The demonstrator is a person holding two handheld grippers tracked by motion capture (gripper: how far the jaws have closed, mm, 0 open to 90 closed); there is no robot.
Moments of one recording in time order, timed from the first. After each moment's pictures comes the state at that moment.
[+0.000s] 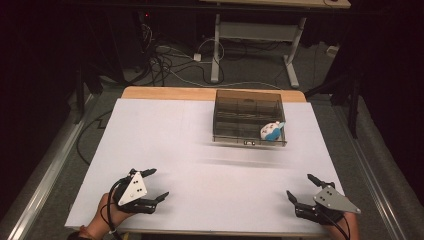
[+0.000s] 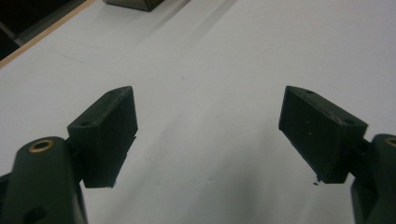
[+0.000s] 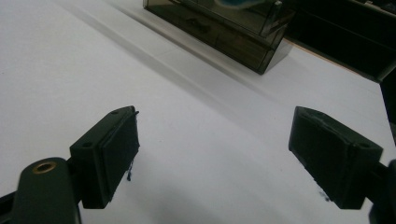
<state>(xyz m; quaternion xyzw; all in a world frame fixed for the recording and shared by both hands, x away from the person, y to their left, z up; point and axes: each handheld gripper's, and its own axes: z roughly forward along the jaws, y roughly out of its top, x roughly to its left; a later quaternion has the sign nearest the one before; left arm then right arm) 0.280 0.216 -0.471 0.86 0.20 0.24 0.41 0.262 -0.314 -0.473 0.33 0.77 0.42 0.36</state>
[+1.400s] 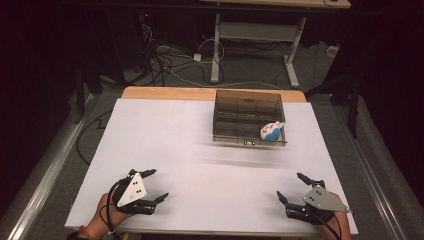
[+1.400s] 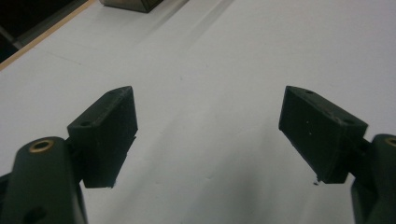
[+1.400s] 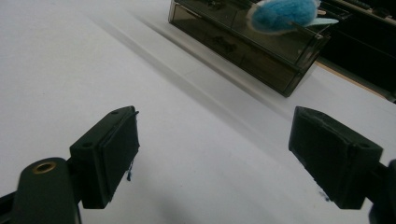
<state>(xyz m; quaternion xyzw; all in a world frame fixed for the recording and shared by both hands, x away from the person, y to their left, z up) 0.279 0.218 -0.471 0.86 0.20 0.24 0.41 0.262 -0.288 -0.465 0.30 0.78 0.42 0.35</state>
